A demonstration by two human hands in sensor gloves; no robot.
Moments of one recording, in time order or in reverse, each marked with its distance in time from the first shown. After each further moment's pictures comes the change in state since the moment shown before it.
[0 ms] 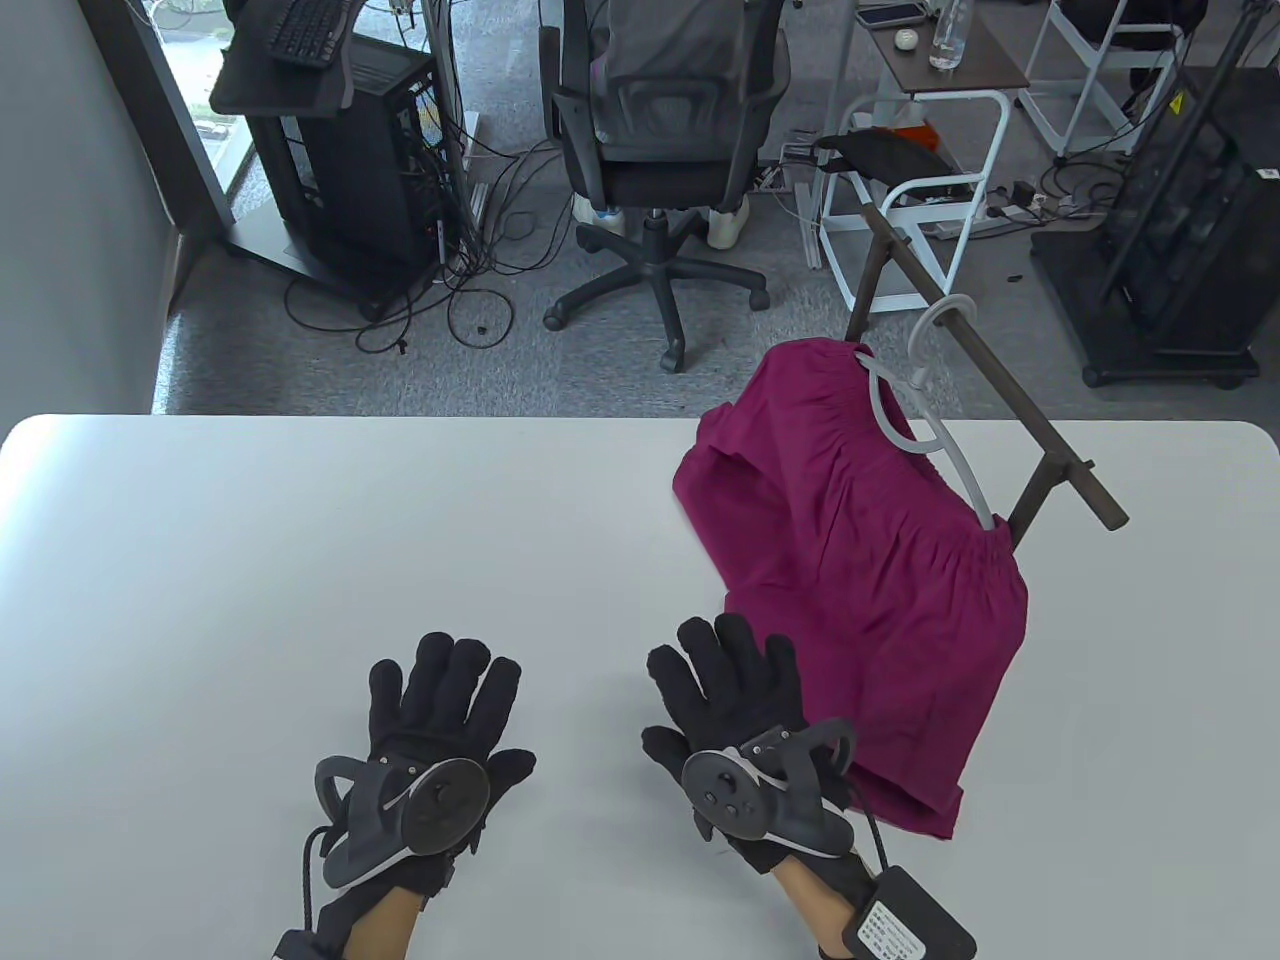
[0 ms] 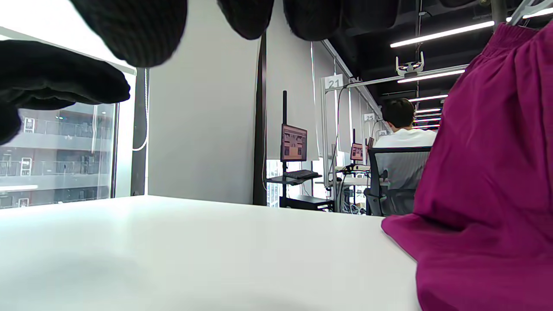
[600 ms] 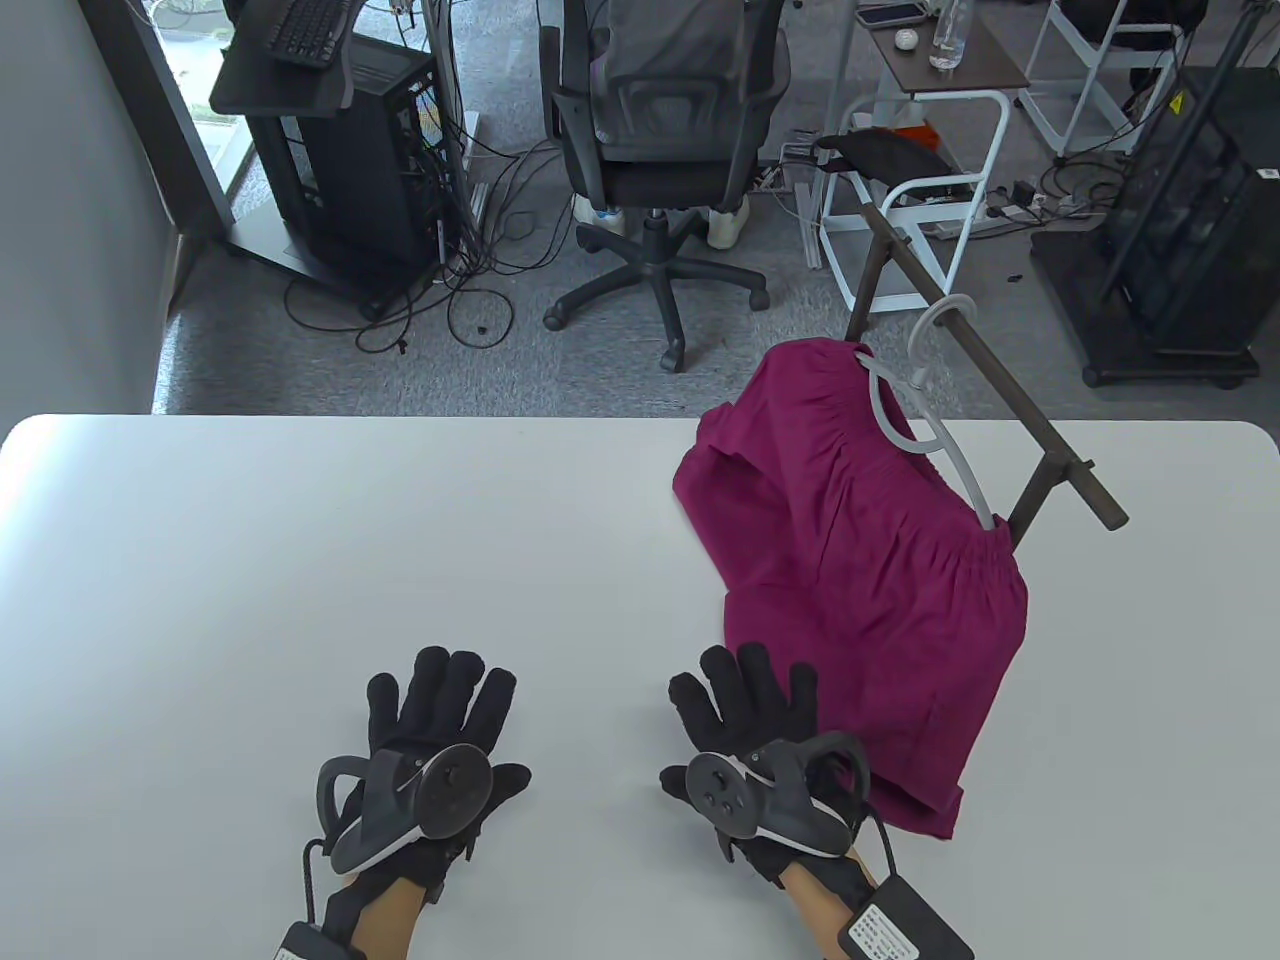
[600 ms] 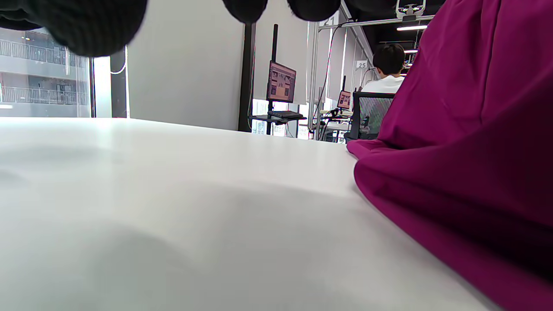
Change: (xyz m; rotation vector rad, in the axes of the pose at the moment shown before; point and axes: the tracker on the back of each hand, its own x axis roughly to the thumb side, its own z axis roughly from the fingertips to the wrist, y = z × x) left_hand -0.015 -0.028 -0.002 -0.150 0.060 -0.015; right_hand -0.014 0.041 0.012 0.217 0.025 0.088
